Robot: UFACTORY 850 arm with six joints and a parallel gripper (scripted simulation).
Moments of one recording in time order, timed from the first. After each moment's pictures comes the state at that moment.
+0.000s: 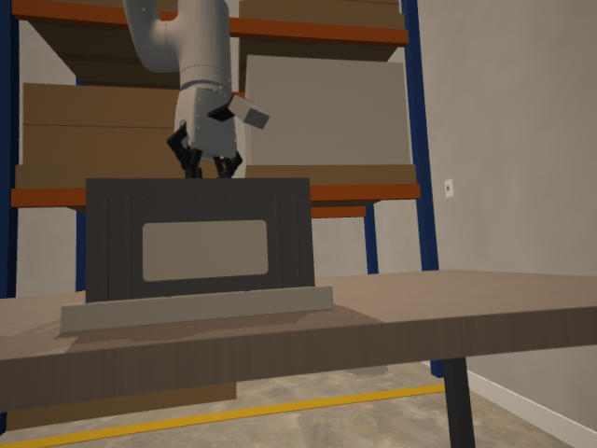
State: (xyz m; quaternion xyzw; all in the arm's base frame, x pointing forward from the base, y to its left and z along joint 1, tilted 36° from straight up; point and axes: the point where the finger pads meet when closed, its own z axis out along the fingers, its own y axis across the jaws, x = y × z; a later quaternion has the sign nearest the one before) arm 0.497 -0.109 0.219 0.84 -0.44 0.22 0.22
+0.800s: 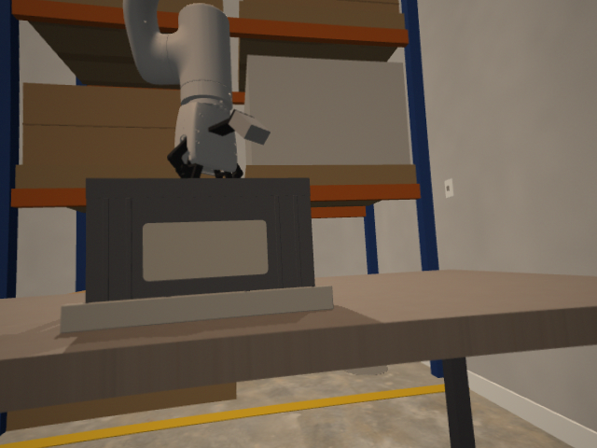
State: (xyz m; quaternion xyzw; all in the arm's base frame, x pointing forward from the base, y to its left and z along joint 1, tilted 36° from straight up) arm 0.501 -0.123 0.200 0.84 -0.44 0.22 0.22
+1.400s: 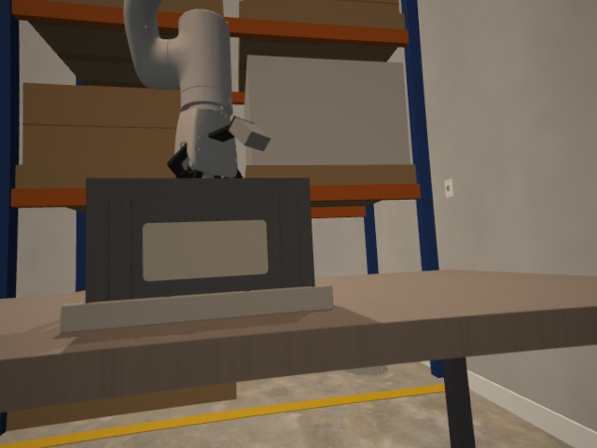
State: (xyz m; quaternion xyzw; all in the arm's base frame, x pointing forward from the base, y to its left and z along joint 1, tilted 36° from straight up) arm 0.503 -0.129 0.192 0.84 -0.44 0.22 0.22
